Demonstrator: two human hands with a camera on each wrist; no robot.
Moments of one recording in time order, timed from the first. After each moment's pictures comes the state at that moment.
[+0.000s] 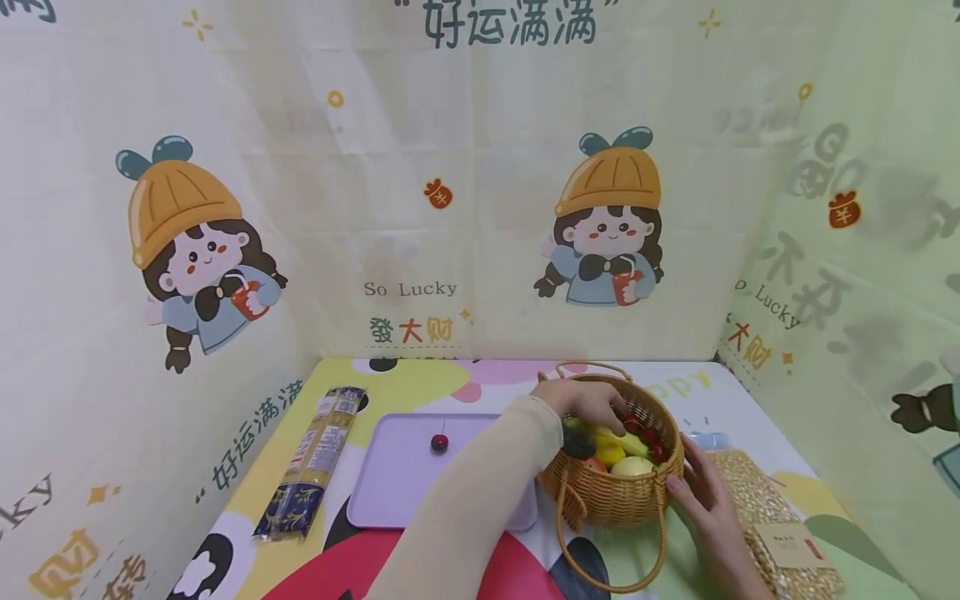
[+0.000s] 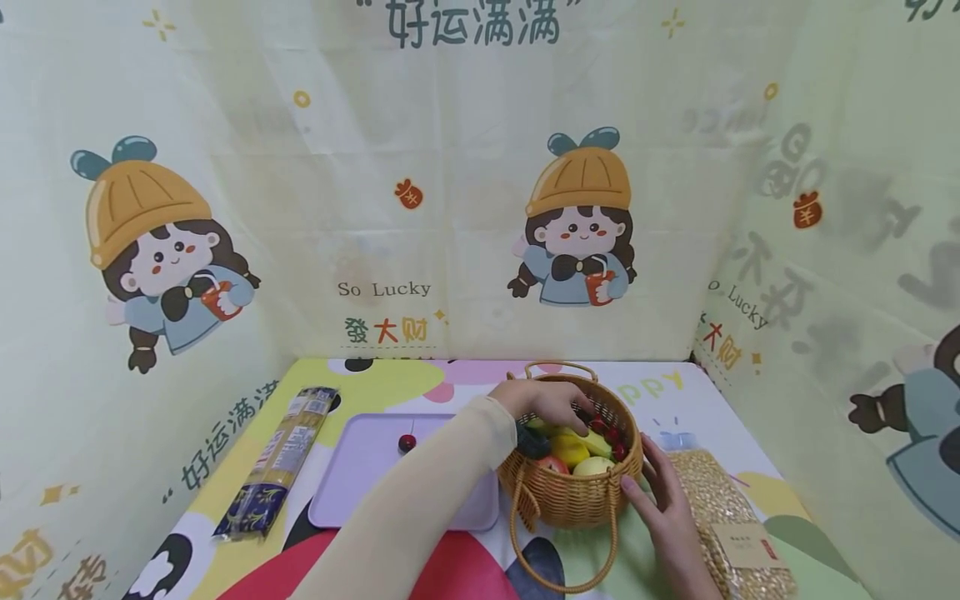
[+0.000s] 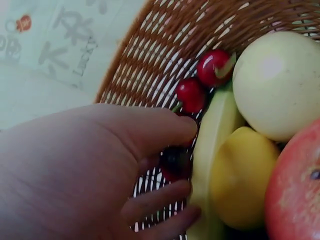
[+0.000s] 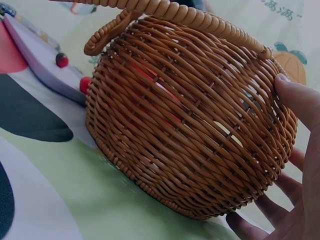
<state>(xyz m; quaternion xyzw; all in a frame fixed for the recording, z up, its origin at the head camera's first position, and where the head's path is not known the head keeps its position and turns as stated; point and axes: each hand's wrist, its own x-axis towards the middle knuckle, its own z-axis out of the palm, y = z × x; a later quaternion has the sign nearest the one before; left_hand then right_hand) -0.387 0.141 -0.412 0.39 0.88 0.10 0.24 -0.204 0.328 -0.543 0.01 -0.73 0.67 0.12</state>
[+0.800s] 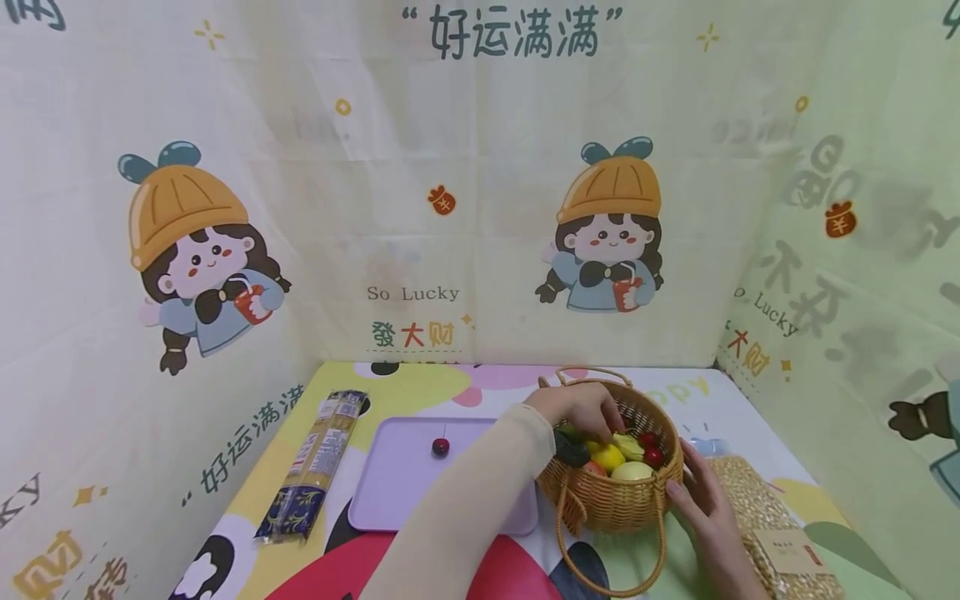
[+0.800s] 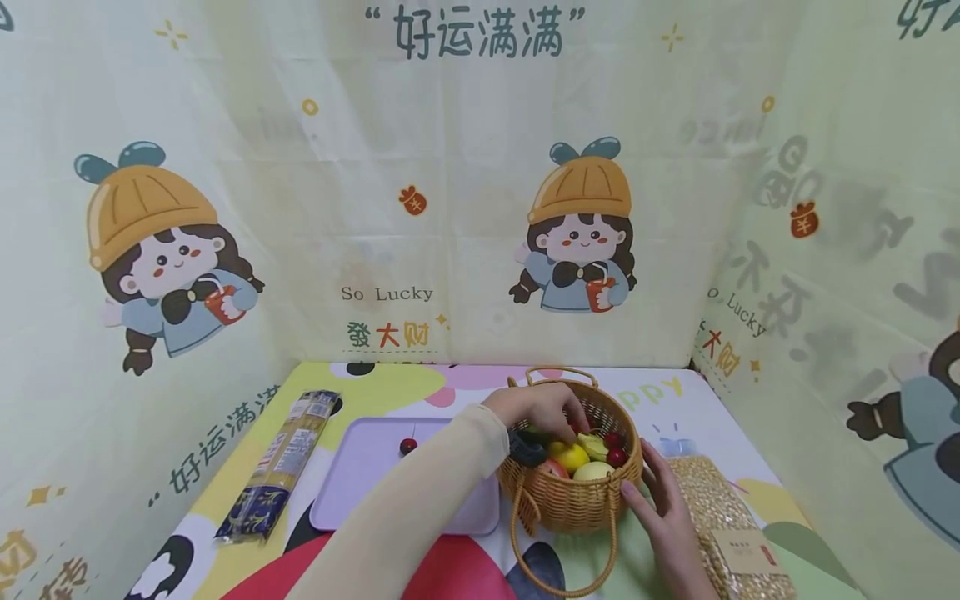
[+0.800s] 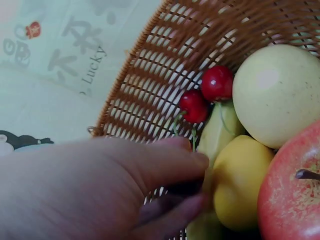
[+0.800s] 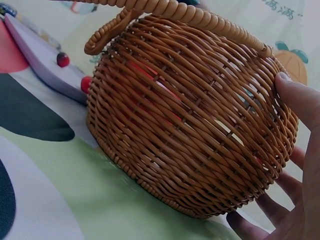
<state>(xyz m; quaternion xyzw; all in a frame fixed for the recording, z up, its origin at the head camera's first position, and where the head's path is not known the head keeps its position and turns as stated) -0.378 0.121 -0.419 0.40 0.87 0.20 0.21 -0.206 0.327 -0.544 -0.01 -0.73 0.67 0.11</state>
